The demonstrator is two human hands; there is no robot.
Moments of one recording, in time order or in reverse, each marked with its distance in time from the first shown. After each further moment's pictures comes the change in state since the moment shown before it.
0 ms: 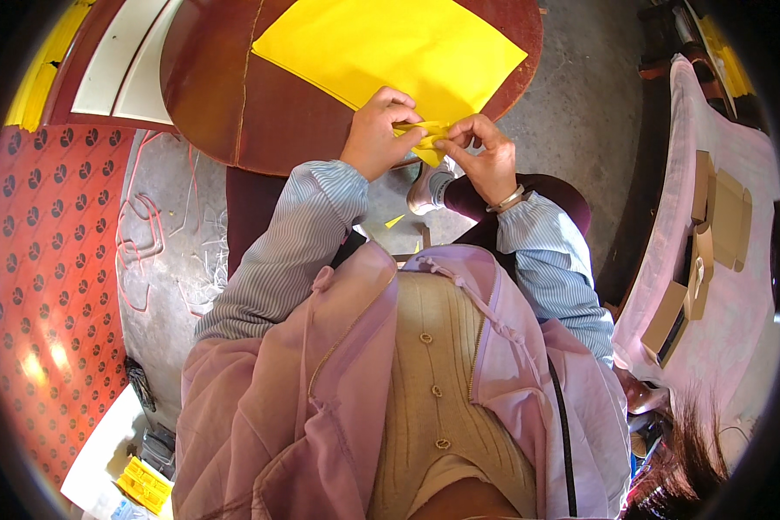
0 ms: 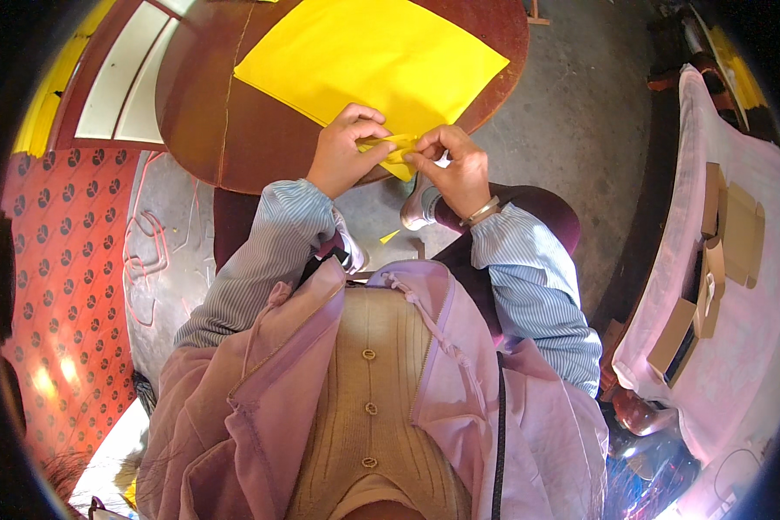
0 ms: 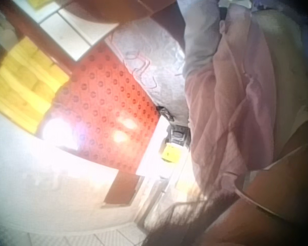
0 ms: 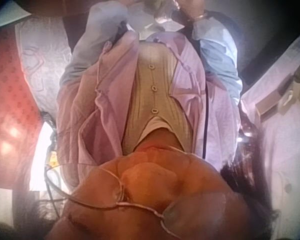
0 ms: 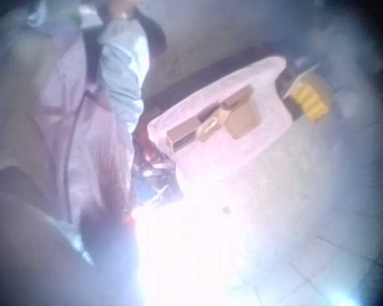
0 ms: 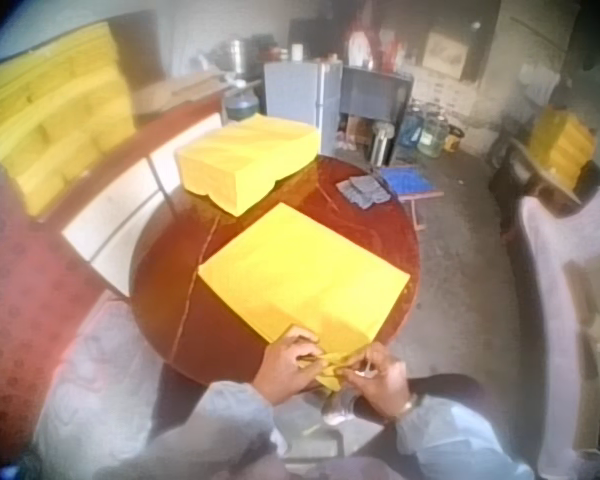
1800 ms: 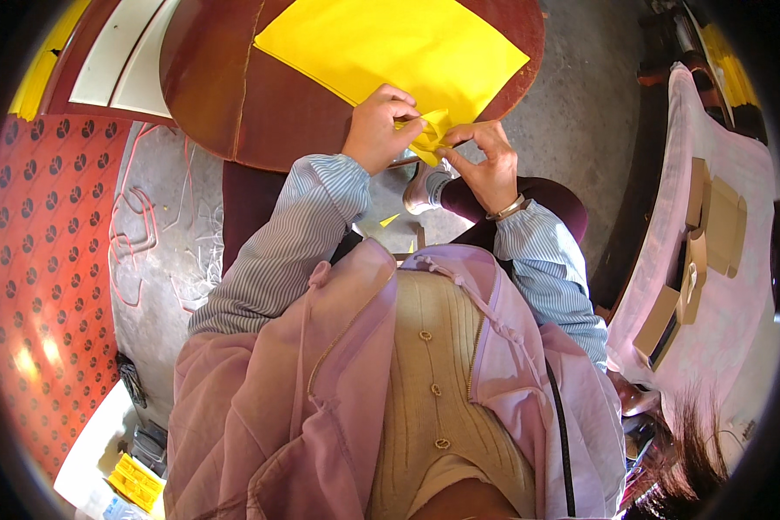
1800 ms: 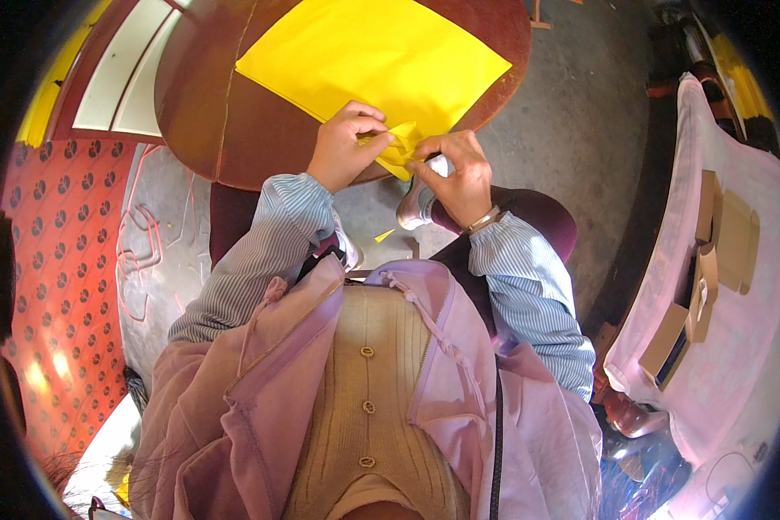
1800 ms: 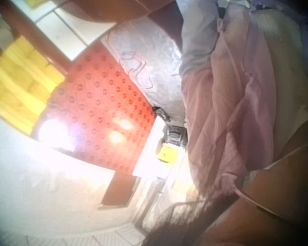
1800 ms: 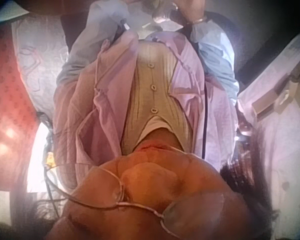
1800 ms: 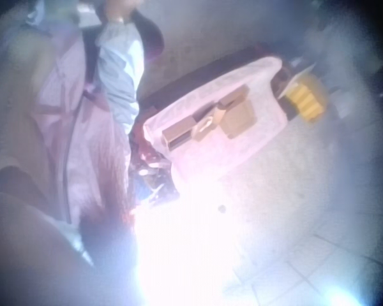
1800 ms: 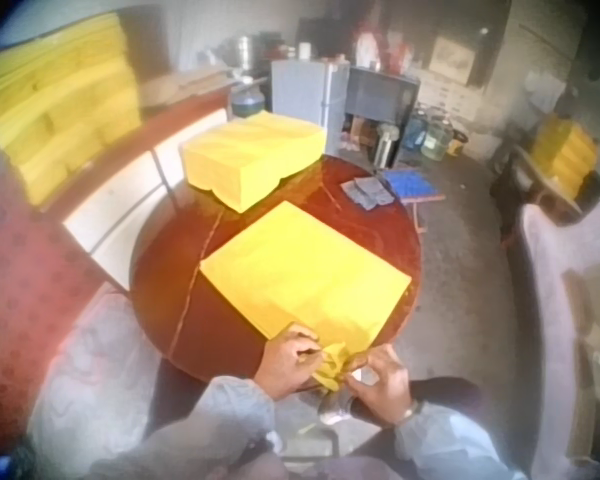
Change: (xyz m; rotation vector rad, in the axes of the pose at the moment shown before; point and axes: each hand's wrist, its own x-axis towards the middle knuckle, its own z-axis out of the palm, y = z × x) left_hand 0.005 0.003 0.000 -0.013 0.021 -0.089; right_hand -0.003 -0.008 -0.005 -0.203 0.037 -0.165
